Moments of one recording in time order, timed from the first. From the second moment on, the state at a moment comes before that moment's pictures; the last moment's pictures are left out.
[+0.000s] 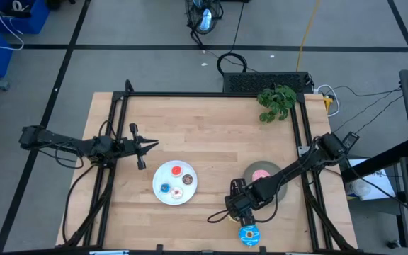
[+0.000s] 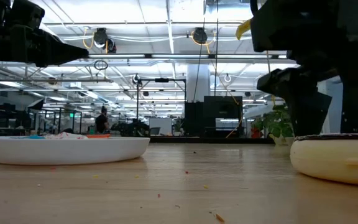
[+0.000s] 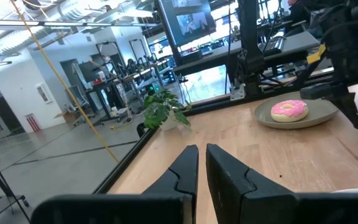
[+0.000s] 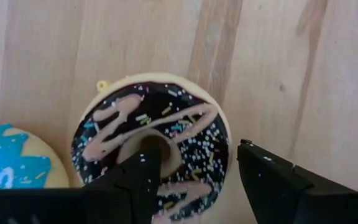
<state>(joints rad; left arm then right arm) -0.14 0.39 0.01 0.44 -0.37 0.34 0.52 1.84 1.15 -0.56 0.03 0.36</state>
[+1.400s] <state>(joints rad) -0.14 0.39 0.01 0.44 -0.37 0.34 0.47 1.48 1.24 -1.03 0.21 0.54</state>
